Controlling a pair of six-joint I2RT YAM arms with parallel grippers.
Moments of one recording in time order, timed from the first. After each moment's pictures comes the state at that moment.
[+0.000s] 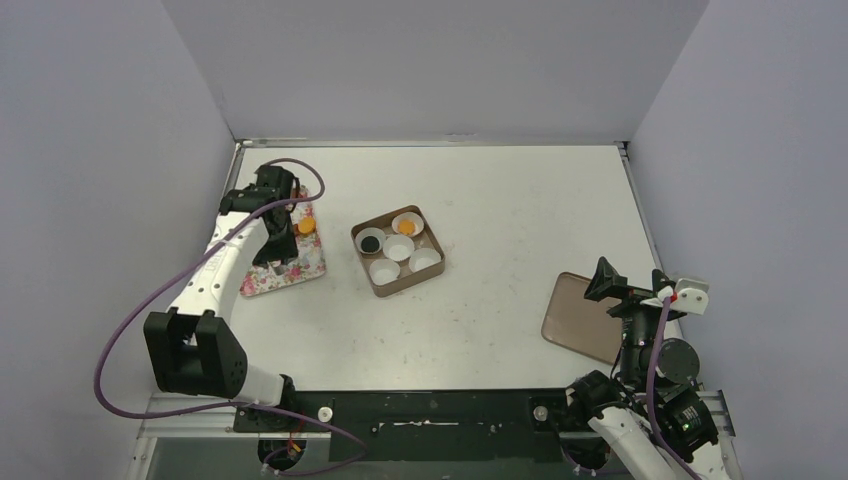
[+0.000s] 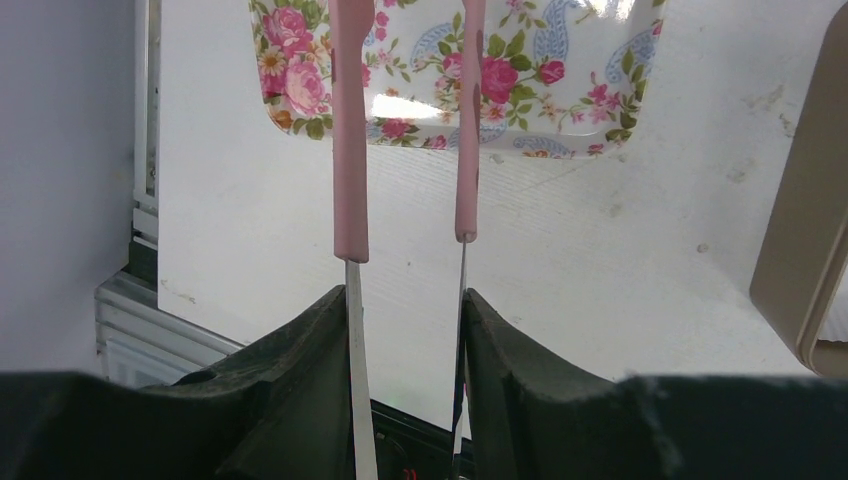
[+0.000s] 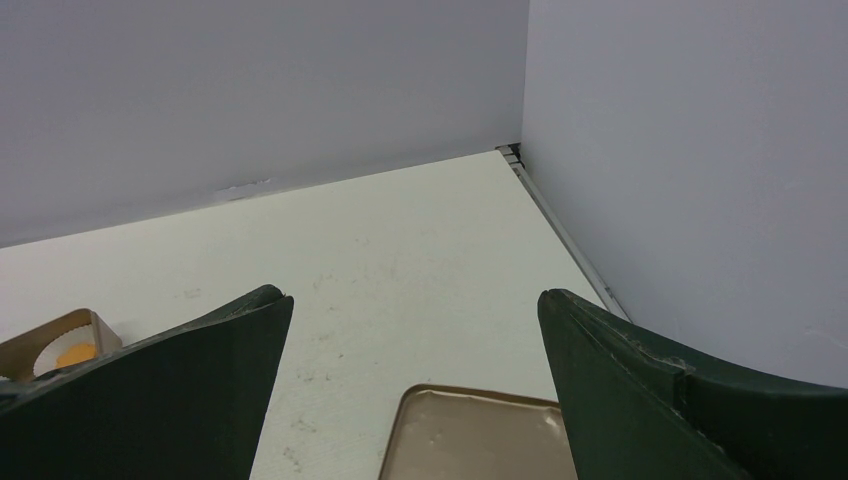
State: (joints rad) left arm -0.11 1.44 1.31 -1.11 -0.36 -0.35; right arm 0.51 0.07 0.61 -0.39 0.69 0.00
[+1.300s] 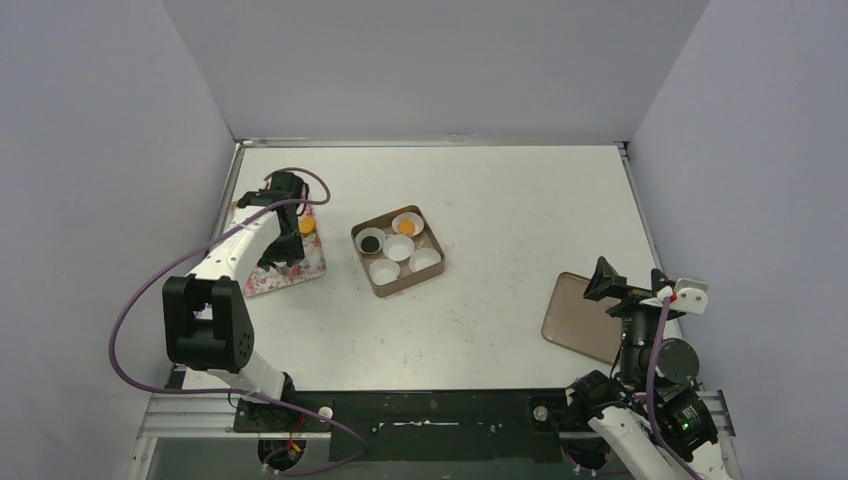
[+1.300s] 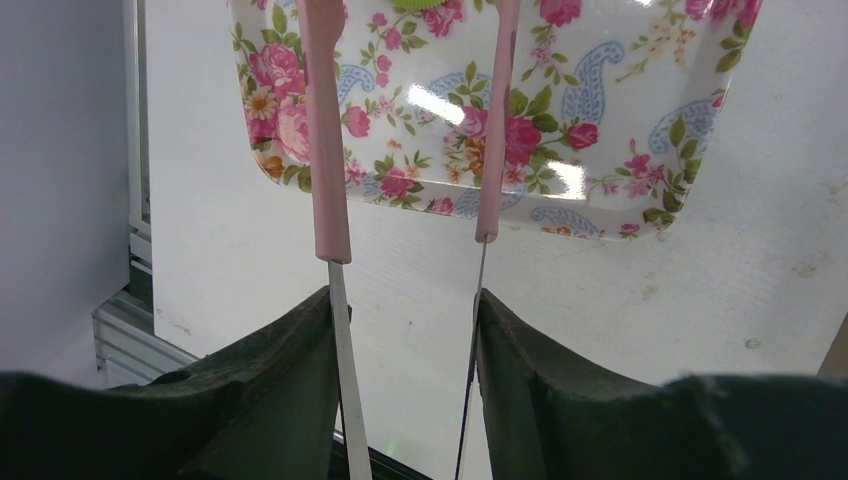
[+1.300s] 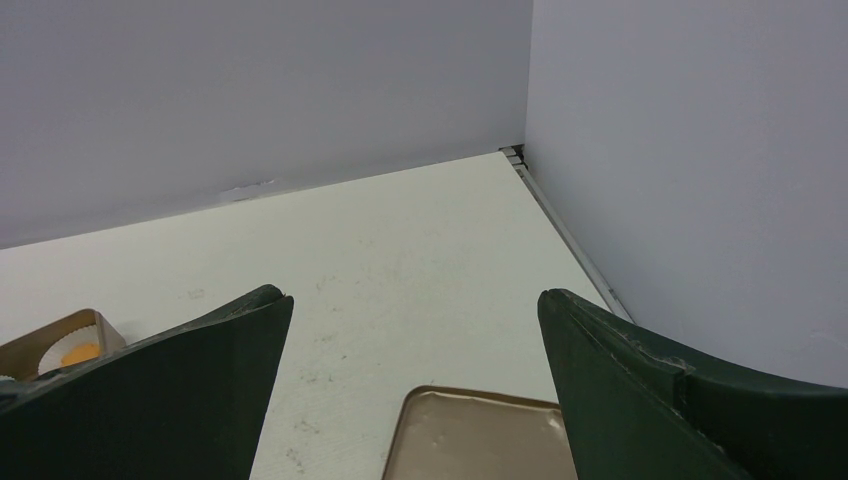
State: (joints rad) left arm -0.10 1.58 1.24 -0.98 -0.43 -0.35; right arm 0.52 0.07 0.61 -0.38 0.69 0.00
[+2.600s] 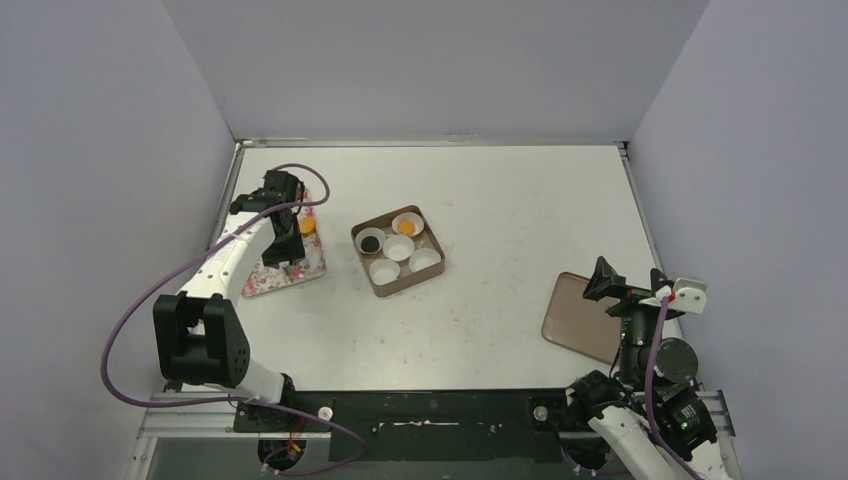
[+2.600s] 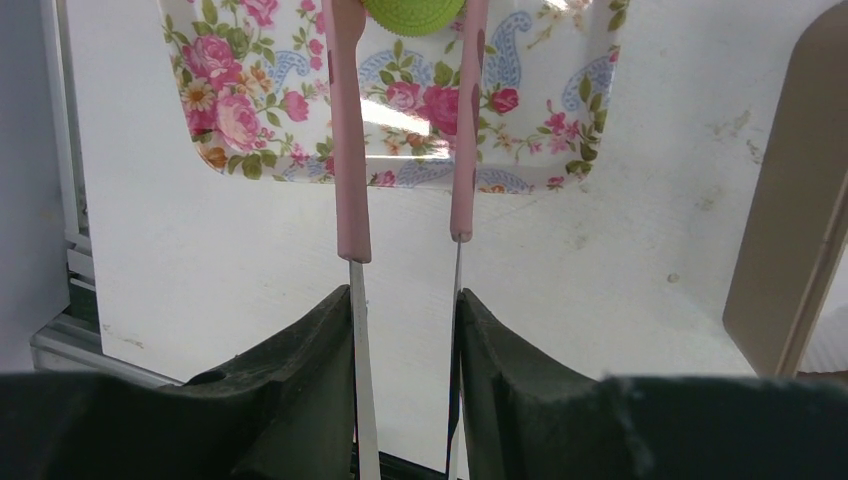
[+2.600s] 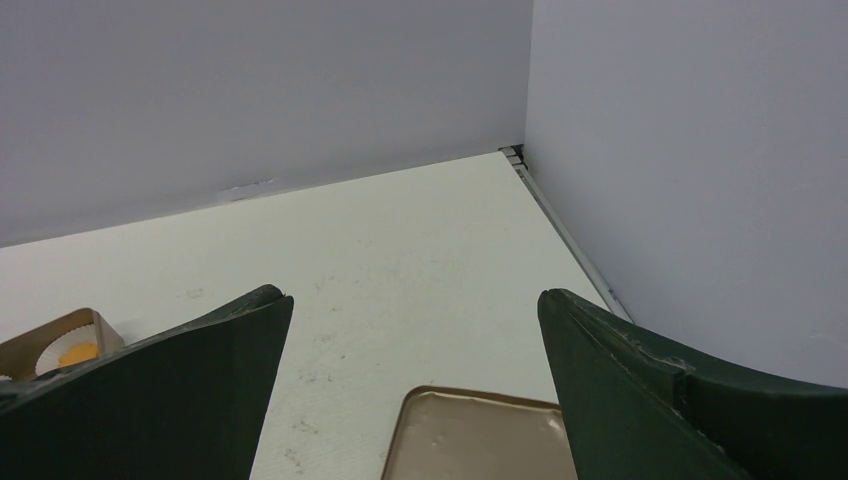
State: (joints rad) left arm -0.10 1.50 1.22 -0.97 -0.31 -0.35; right arm 0.52 0.07 0.60 -0.37 0.69 0.00
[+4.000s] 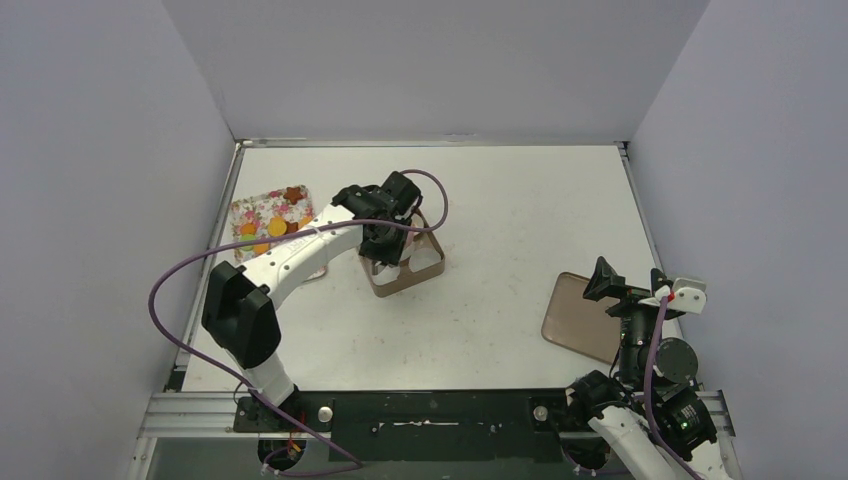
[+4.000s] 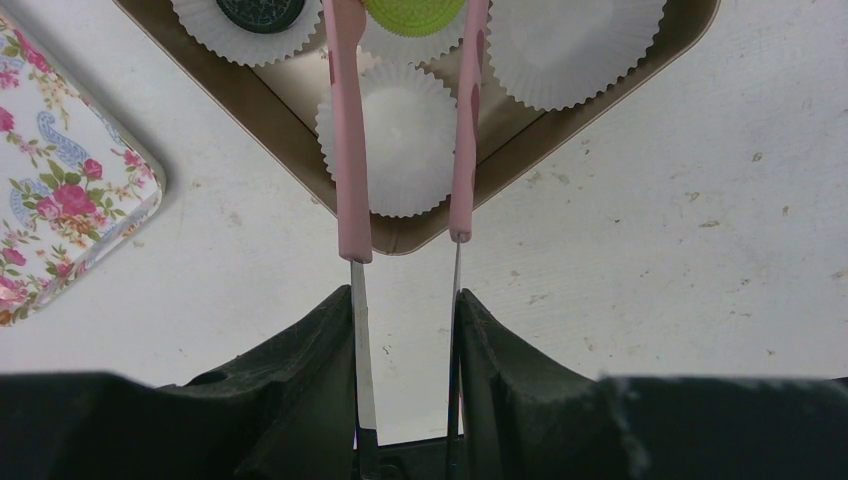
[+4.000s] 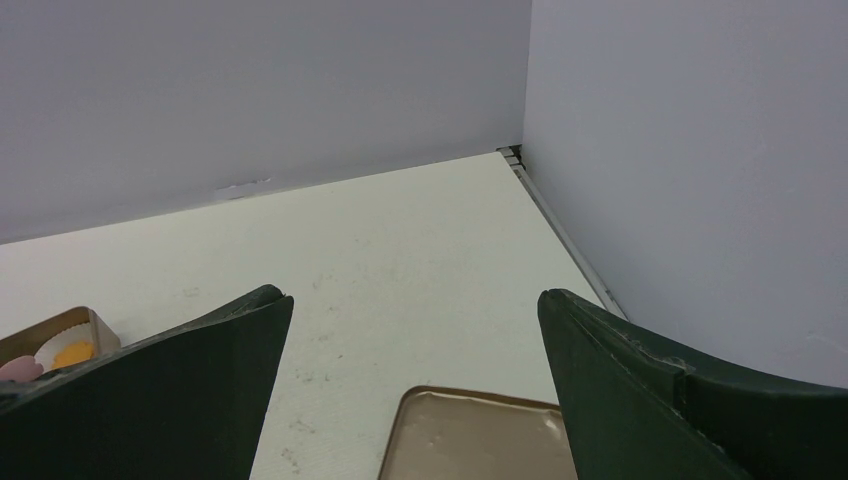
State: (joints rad) left arm -0.69 1.70 1.53 -1.05 -0.21 -0.36; right arm 0.52 0.07 0.60 -0.37 0.69 -0.01
